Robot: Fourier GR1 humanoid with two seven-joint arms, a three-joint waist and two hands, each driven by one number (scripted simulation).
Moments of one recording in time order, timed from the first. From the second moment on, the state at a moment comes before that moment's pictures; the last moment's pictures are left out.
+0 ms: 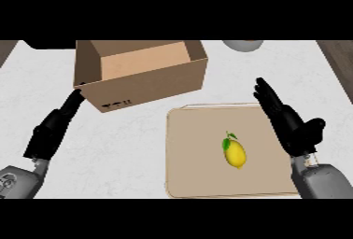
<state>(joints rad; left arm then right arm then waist) -0.20 0.62 -0.36 -1.44 0.24 0.22 -0.02 -0.21 -0.36 0.25 -1.53 -0.23 -0.09 0.06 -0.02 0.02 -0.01</state>
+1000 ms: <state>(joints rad) -0.13 0.66 -0.22 -1.31 0.17 0.38 0.02 -0.21 -0.56 0.29 -1.19 -0.01 0.31 -0.86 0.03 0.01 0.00</state>
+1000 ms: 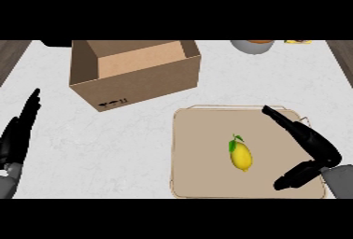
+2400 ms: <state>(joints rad) -0.13 0.58 -0.13 -1.29 0.06 0.33 0.06 -0.50 -0.56 0.51 -1.16 0.70 0.34 -0.59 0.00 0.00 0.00</state>
